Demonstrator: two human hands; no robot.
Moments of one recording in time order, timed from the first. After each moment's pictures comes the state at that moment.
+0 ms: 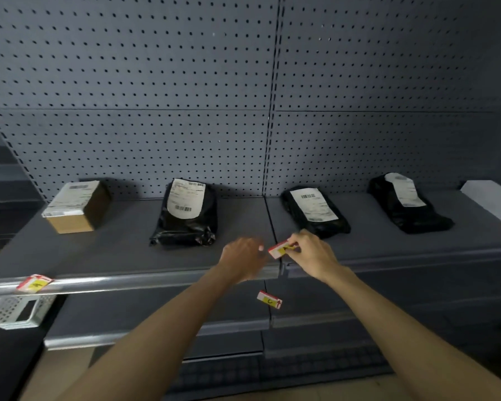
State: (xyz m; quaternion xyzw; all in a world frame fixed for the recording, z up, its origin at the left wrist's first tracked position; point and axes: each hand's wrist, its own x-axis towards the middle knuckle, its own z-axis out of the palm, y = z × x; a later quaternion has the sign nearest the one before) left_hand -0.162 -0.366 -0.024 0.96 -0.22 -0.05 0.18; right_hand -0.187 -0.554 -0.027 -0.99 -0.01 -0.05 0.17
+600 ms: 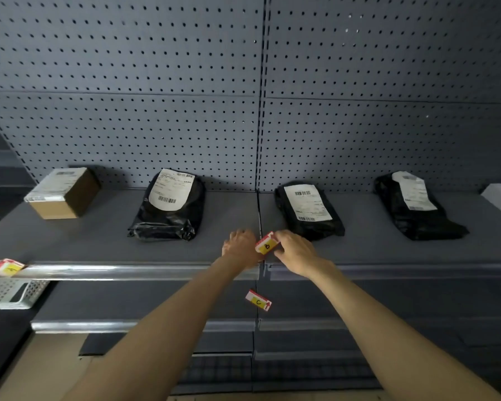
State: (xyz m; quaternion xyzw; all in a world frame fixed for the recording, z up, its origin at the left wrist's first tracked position) left_hand -0.125 -0.435 -0.062 0.98 -0.07 -0.10 0.18; right_hand -0.151 -0.584 -0.055 -0.98 -0.08 0.01 0.16
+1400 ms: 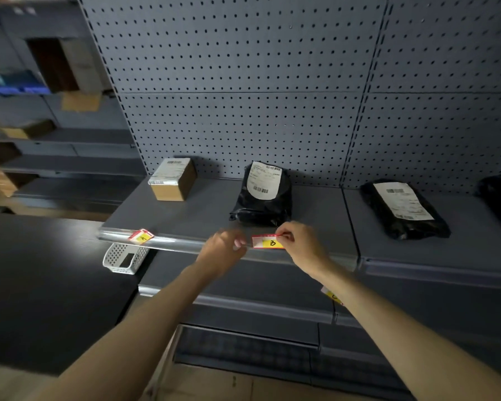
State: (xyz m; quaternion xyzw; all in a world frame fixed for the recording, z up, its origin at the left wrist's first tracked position) left_hand -0.192 -0.173 -0.048 0.96 -0.06 0.03 0.26; right_hand -0.181 -0.382 -0.039 -0.90 -0.15 -0.07 0.41
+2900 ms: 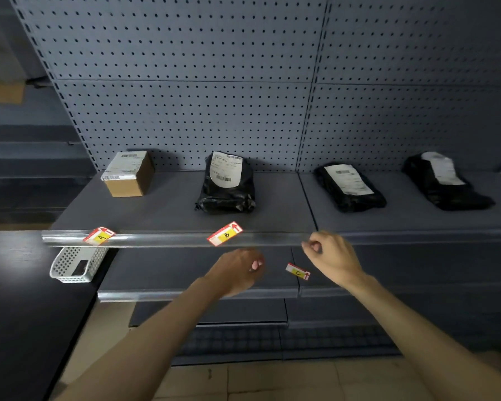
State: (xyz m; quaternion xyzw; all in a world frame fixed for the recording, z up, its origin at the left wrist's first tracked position) left_hand -0.242 -0.242 -0.074 0.93 -0.29 -0.02 0.22; right_hand -0.263 -0.484 -0.050 -0.97 -0.02 -0.11 0.20
